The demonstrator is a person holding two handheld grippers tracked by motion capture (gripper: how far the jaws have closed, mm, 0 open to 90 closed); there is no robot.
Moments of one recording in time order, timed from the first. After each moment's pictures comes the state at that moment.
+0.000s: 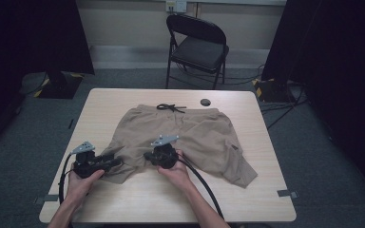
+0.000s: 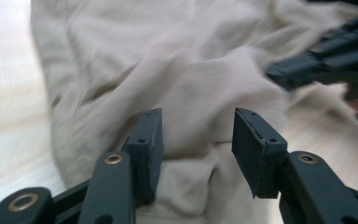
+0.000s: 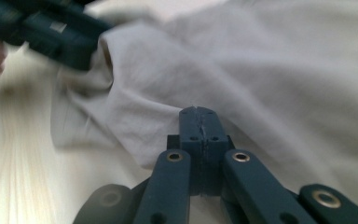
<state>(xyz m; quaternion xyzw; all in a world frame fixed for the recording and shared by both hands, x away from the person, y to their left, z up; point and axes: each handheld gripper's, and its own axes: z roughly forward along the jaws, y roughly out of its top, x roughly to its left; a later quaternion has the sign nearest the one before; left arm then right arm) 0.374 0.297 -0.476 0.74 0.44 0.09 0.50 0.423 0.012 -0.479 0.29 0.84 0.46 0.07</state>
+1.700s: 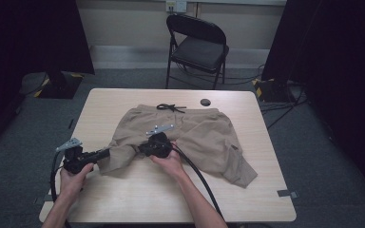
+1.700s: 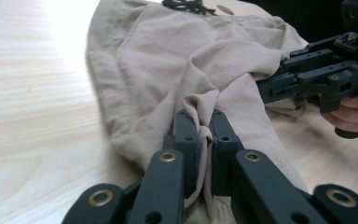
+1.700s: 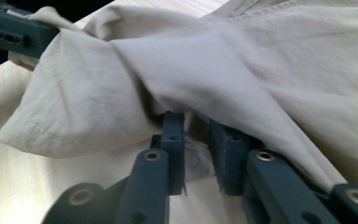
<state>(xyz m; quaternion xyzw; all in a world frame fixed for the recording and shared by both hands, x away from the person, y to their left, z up) 0.382 0.333 -0.477 0.70 0.48 0.10 0.52 0.460 0.033 -0.479 0.32 0.83 0.45 0.04</state>
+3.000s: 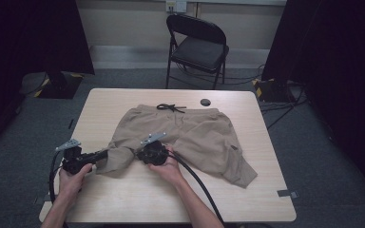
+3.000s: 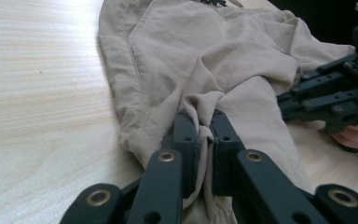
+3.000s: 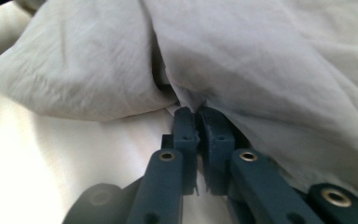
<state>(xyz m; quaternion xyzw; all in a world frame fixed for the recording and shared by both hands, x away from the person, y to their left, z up) 0.385 0.337 -0.484 0.70 0.49 0.09 0.51 0.442 0.043 -0.499 0.28 0.86 0.42 0.05</state>
